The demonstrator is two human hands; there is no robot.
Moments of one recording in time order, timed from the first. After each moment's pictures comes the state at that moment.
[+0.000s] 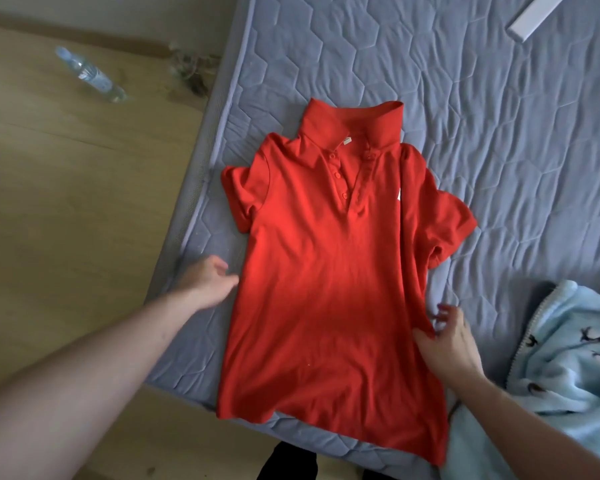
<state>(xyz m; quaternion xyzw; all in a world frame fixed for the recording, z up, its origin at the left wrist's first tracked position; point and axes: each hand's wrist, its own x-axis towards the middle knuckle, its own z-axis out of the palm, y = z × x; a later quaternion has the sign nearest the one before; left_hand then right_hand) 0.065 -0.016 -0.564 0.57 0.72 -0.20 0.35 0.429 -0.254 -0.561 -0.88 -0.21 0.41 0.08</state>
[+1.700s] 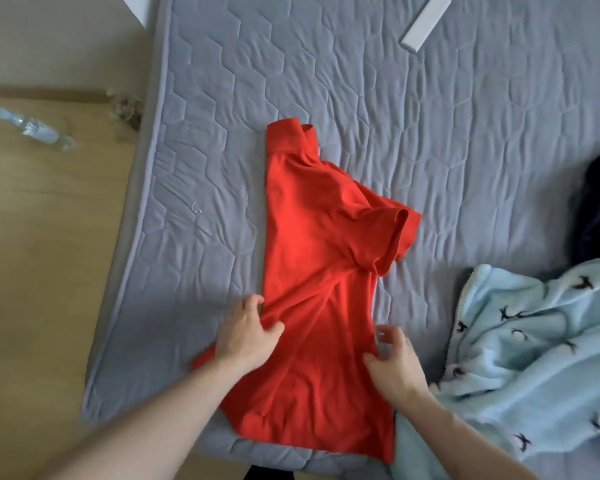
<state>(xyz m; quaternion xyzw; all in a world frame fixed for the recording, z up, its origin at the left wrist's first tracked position) 0.236 -0.135 -0.537 0.68 0.63 -0.15 0.35 0.450 -0.301 -0.555 -0.84 -0.18 0.49 0.17</state>
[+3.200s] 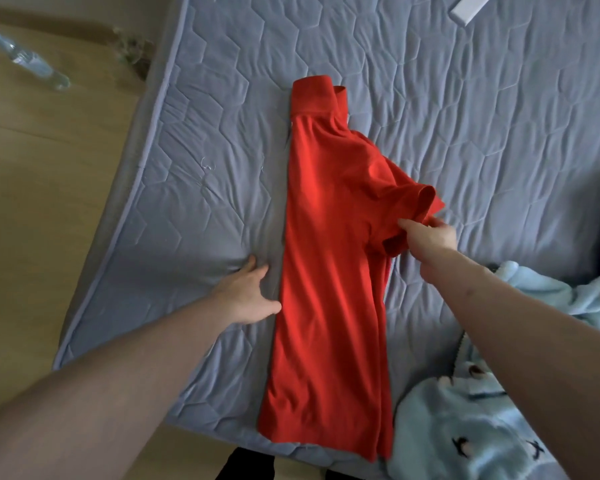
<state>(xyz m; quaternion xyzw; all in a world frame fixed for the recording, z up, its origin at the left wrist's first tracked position) 0.208 -0.099 -0.592 0.69 0.53 -0.32 0.37 0.529 -0.140 -0.568 -0.85 -0.02 0.40 0.35</state>
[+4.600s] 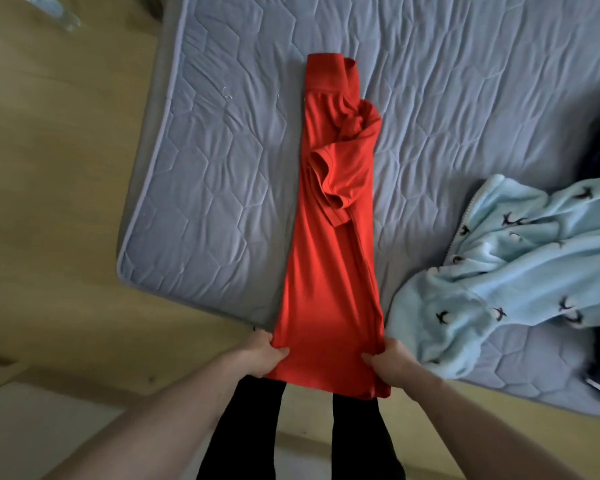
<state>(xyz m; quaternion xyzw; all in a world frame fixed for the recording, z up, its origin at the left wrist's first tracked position) 0.116 -0.343 -0.520 0.44 0.60 -0.35 0.56 0.372 -0.451 -0.513 -0.77 -0.16 0.62 -0.09</state>
